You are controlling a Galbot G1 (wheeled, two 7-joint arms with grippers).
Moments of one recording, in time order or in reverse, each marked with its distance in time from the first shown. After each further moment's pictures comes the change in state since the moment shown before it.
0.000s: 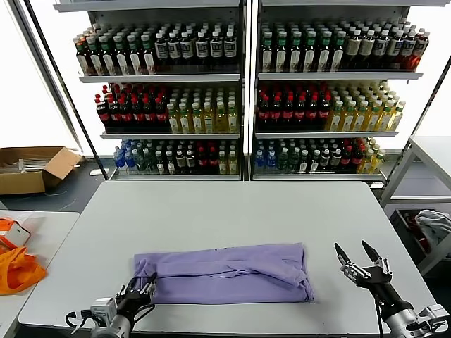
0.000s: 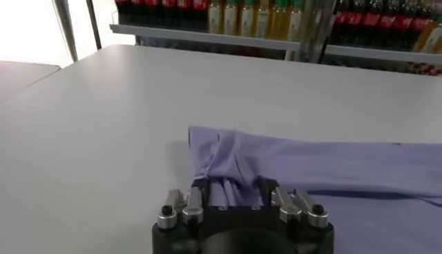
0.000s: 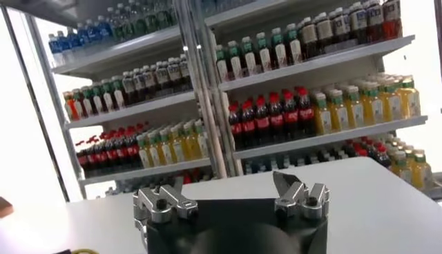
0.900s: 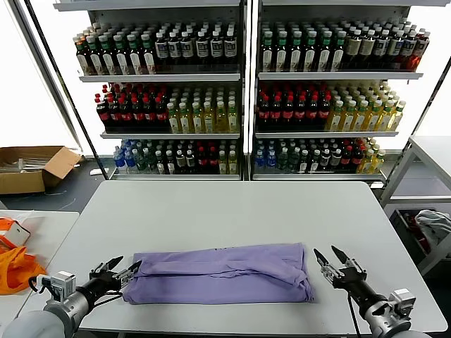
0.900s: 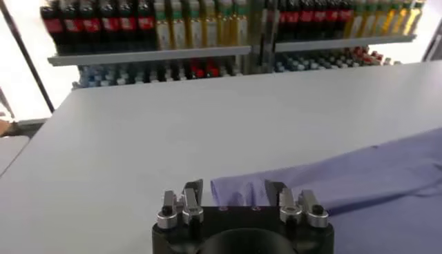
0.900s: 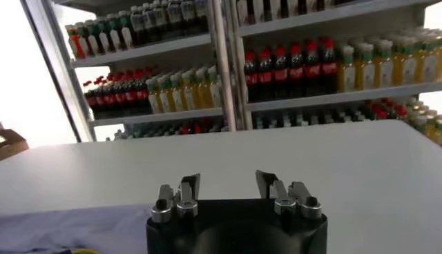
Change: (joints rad) left arm 0.050 0.221 -0.257 -0.007 -0.104 0.040 0.308; right arm 0.037 -0.013 -0.075 0.021 -0.161 -0.129 0.071
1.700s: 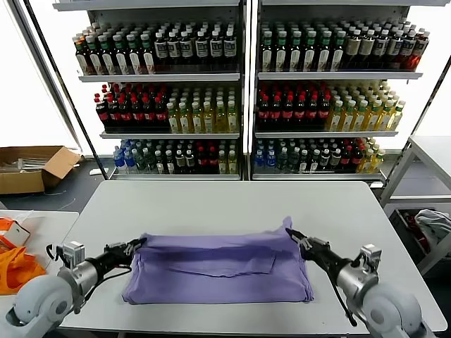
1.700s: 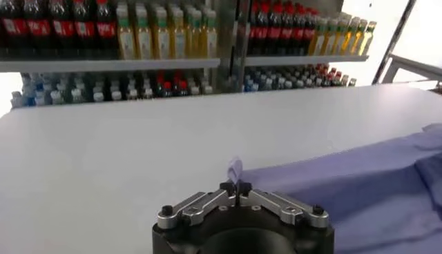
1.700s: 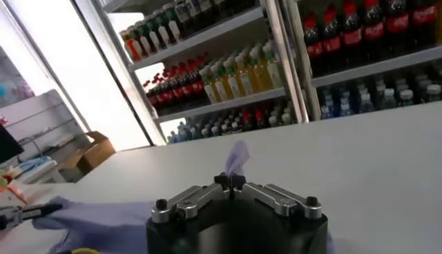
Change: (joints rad) left arm -0.212 0.161 0.140 0.140 -0.119 0.015 0.189; right arm 0.175 -0.128 -0.203 0.080 0.264 -0.325 0.123
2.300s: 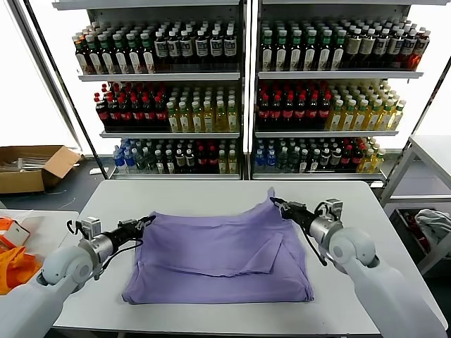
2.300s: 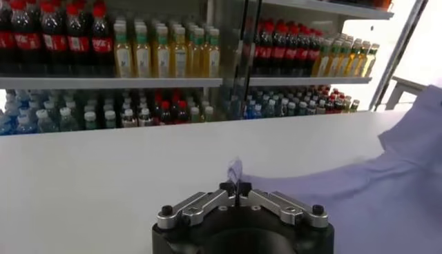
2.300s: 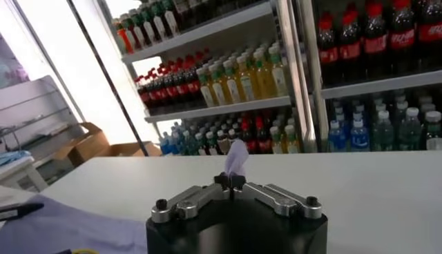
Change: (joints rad) left arm -0.390 -0.026 0.246 0.228 -0.033 -0.068 0.049; right arm 0.534 -0.020 -0.286 -0.308 0.078 -0.013 0.003
